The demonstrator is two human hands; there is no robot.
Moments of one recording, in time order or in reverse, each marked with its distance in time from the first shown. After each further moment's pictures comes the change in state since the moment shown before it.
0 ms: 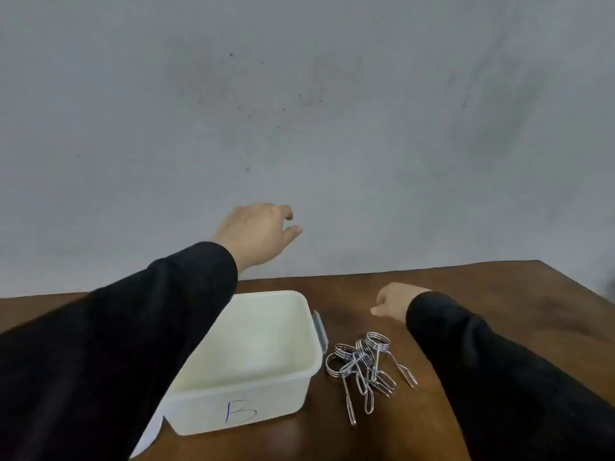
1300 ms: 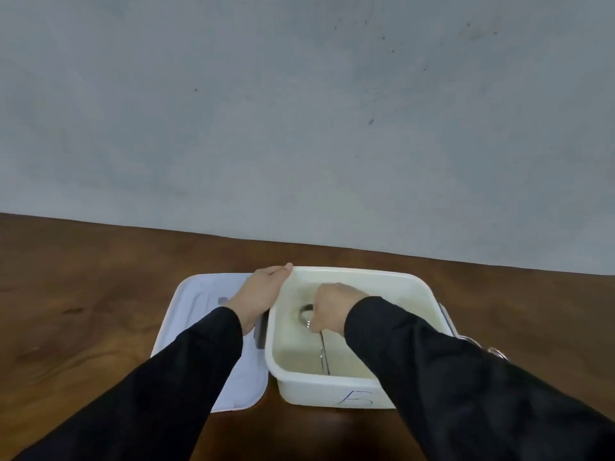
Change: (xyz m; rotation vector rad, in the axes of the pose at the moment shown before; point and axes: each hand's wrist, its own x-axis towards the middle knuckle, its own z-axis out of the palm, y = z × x) left_hand -0.130 -0.179 0.136 -1.141 -0.250 -0.828; right_hand 0.000 -0.304 0.081 -0.073 -0.217 -0.419
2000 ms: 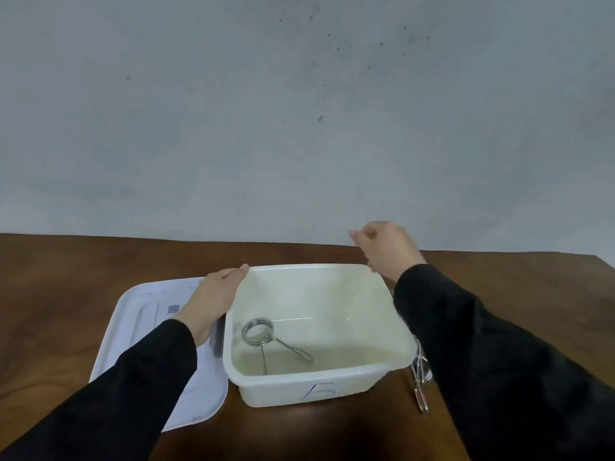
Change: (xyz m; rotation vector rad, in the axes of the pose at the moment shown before) left_hand 0.024 -0.021 -0.002 -0.053 0.028 0.026; right_hand -0.046 0.114 -0.066 0.404 0.672 0.223
